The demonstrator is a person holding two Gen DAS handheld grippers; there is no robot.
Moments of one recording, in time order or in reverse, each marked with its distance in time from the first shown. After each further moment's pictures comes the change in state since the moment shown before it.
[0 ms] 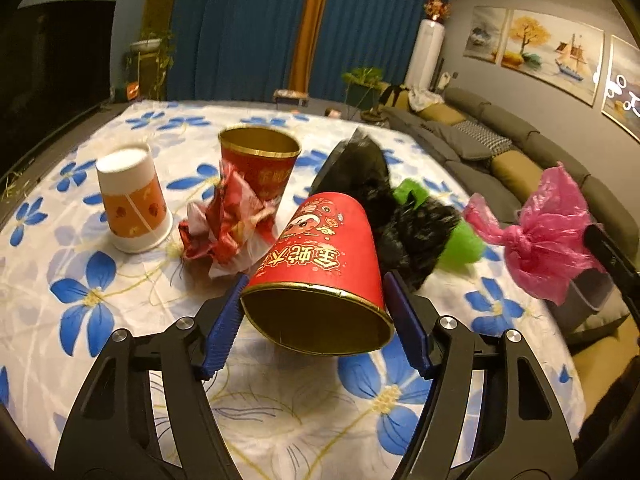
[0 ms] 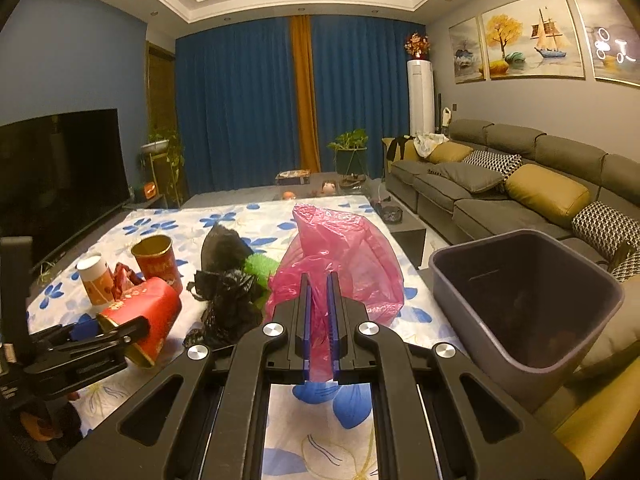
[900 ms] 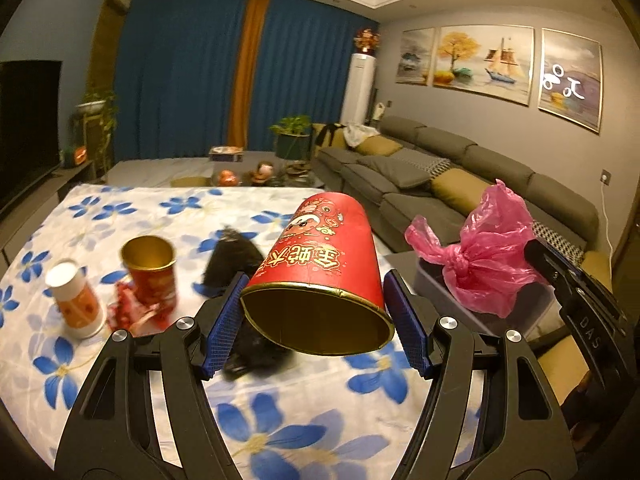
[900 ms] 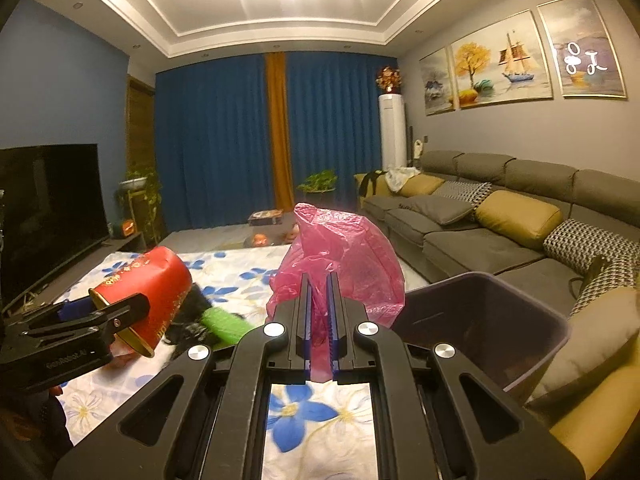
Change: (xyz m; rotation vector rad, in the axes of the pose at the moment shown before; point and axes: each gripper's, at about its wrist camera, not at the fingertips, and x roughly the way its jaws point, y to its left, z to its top) left arm -0.042 -0.104 0.046 0.146 -0.156 -0.181; right arm -0.044 -0.044 0.027 0.026 -0.138 -0.094
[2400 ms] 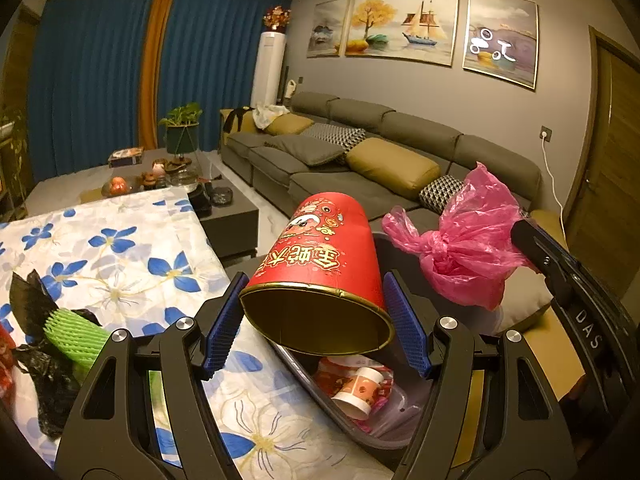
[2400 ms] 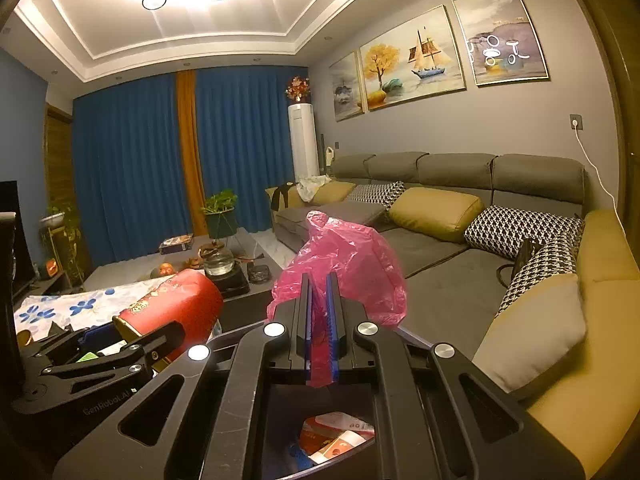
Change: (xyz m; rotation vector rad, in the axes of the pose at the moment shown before) left arm 0.127 -0.169 0.009 0.134 0.076 -0.267; right arm 0.020 -0.129 0.005 0.117 -0.045 -0.287
